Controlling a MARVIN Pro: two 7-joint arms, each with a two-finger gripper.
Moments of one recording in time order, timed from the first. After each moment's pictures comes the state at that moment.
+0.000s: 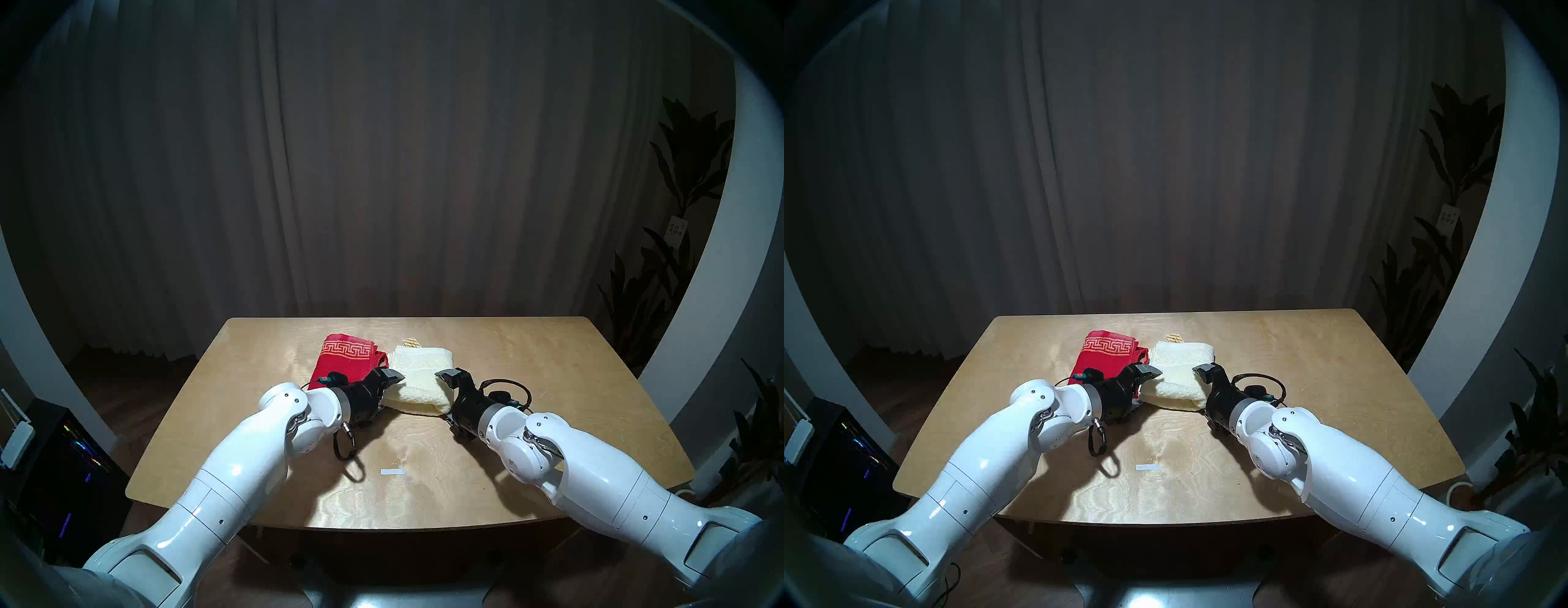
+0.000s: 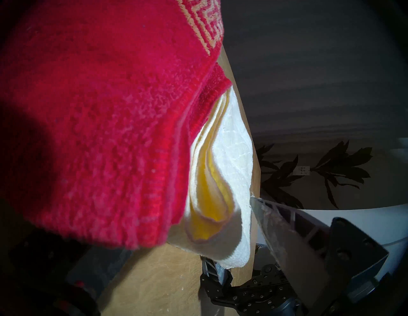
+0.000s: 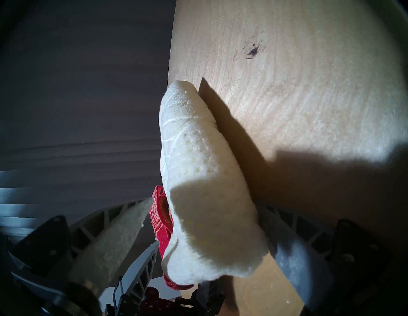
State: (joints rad) left arm 1.33 -1.18 -1.07 -1.44 -1.85 0.46 0.32; right arm -1.34 -0.91 0.82 -1.60 2.26 -0.10 -0.19
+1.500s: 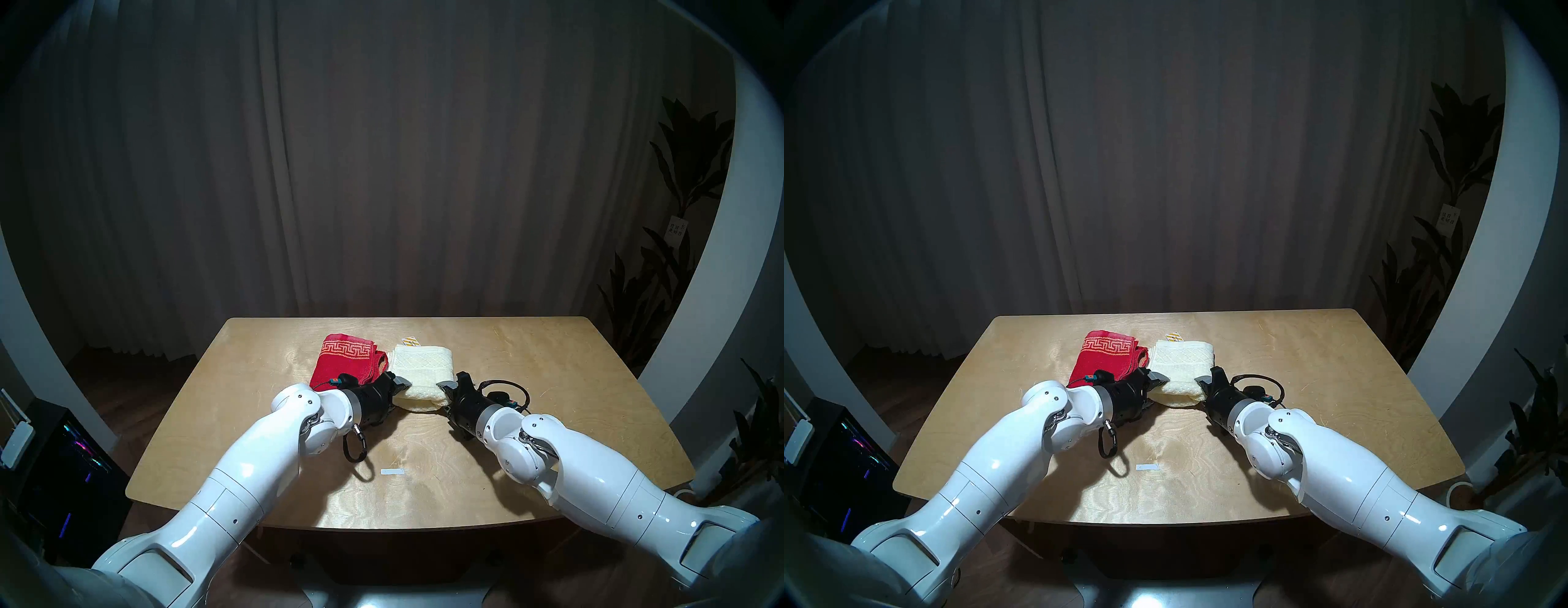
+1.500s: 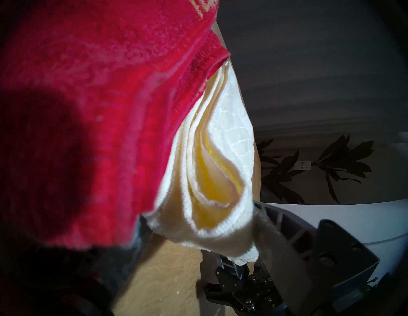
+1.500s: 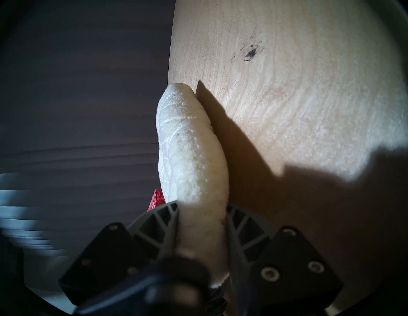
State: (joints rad) left arm 1.31 -1.22 -1.04 -1.40 -1.82 0.45 0.33; right arm -1.32 -0.92 0.80 -1.56 2.26 -0.11 -0.16
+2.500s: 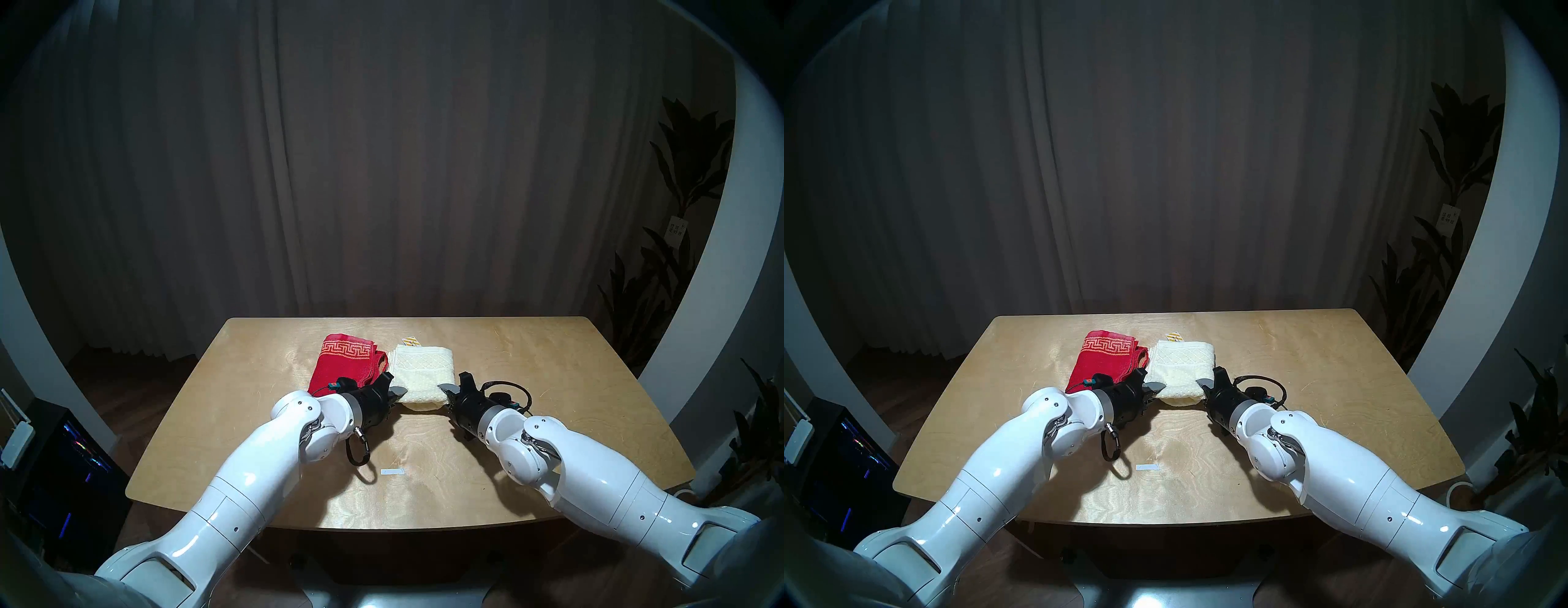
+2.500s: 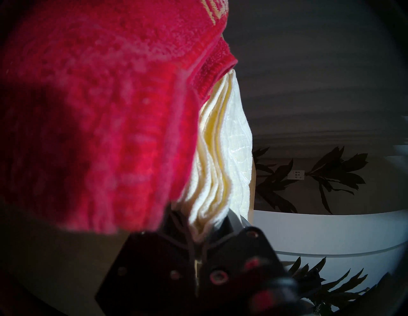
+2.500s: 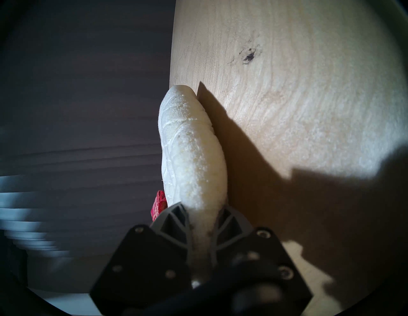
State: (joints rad) left arm 1.35 -1.23 -1.06 -1.43 -1.82 0.41 0.30; right arm -1.34 -0.91 0.81 -1.58 2.28 -0.12 -0.13
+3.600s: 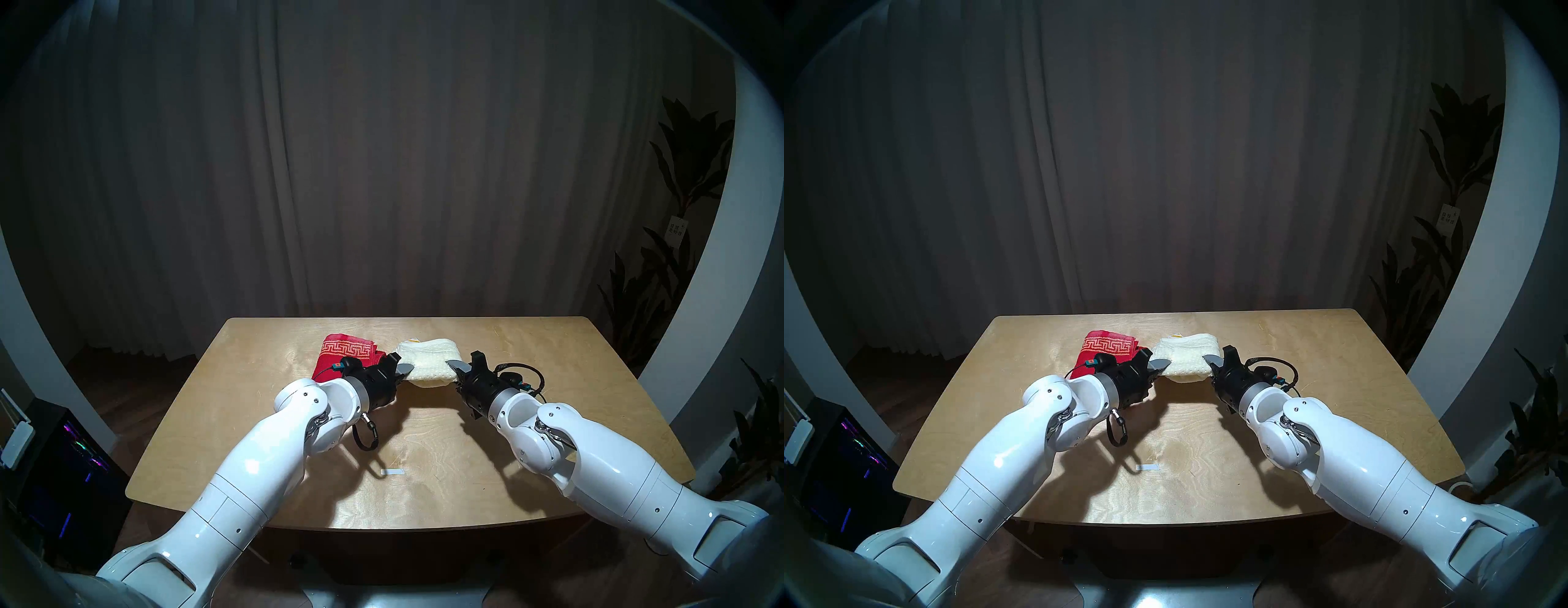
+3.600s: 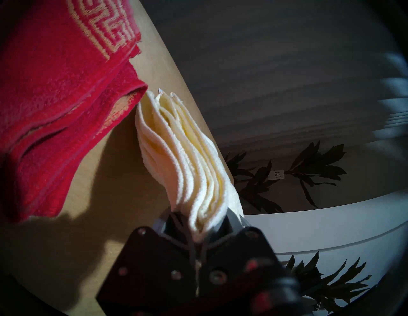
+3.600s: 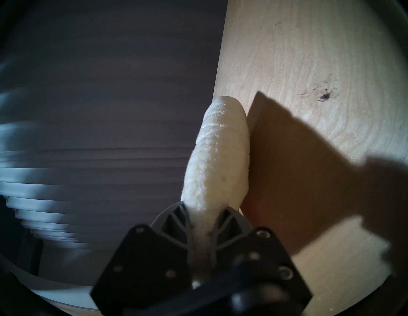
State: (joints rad) left arm 1.34 -1.23 -1.07 -1.55 -1.73 0.34 0.26; right arm -1.33 -0.86 0.86 -1.65 2.27 -0.12 -0.06
